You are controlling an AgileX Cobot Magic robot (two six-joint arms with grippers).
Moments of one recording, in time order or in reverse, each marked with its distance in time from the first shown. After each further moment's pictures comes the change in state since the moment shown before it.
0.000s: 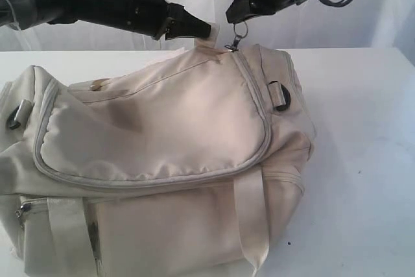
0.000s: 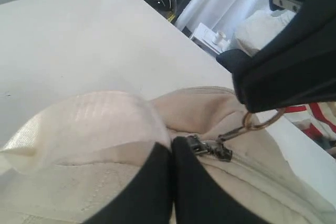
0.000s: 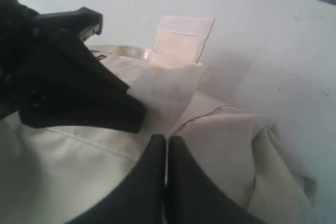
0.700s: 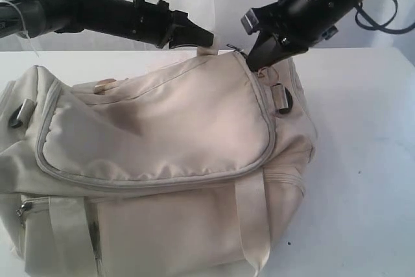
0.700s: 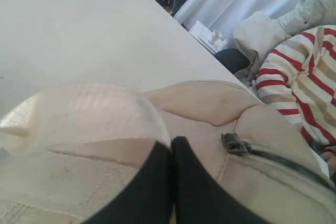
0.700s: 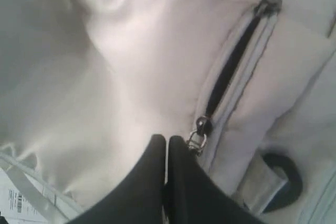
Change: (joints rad) left arm -0.002 0.041 -0.006 -0.008 -0.003 -0.032; right arm 0.000 -0.260 0.335 -0.041 0.202 -0.025
